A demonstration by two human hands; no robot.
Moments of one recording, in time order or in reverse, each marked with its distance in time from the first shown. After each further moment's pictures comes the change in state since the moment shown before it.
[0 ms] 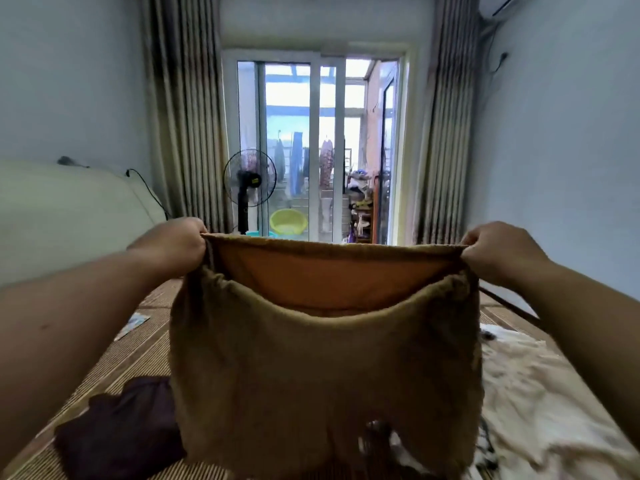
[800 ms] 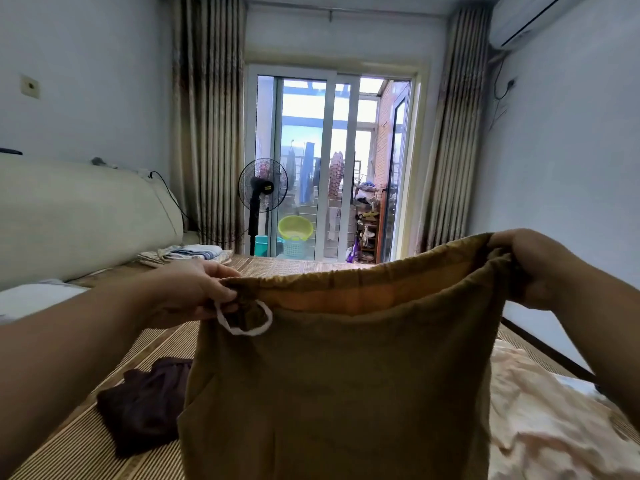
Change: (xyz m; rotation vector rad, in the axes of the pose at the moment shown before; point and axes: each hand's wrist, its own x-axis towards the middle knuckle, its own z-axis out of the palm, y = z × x) left_hand -0.114 -0.003 -0.050 -1.064 -0.569 -0.327; right_hand -0.068 -0.006 -0.078 1.057 -0.249 0.375
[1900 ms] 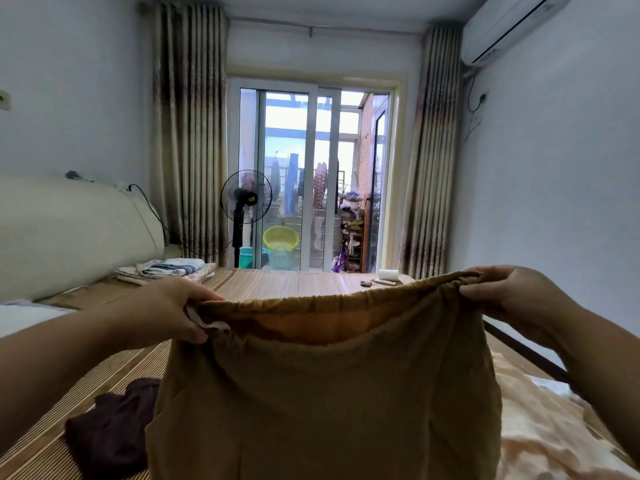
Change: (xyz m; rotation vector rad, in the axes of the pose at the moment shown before) left_hand -0.007 -0.004 0.003 0.907 0.009 0.335; right_hand -0.005 0.031 -0.034 -0.094 -0.031 -0.179
